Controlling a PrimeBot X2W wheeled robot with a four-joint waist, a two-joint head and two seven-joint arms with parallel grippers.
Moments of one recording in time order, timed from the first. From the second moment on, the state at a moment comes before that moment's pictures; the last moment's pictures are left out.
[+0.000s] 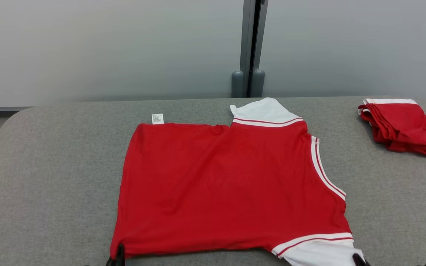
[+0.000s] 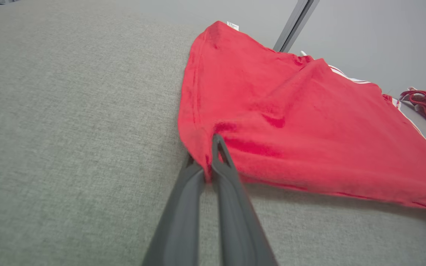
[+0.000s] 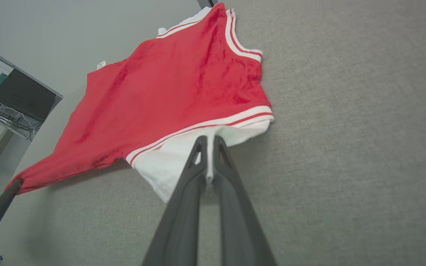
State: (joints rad) left arm 0.11 0.10 -0.15 0.45 -0.44 -0.09 -0.25; right arm 0.38 -0.06 -0.06 -0.11 0.56 0.13 0.20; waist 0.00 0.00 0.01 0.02
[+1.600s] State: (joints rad) left arm -0.15 0.13 -0.25 0.69 -0.40 -0.10 -0.26; right arm -0.37 -0.31 0.30 0.79 0.67 0.13 -0.17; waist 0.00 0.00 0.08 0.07
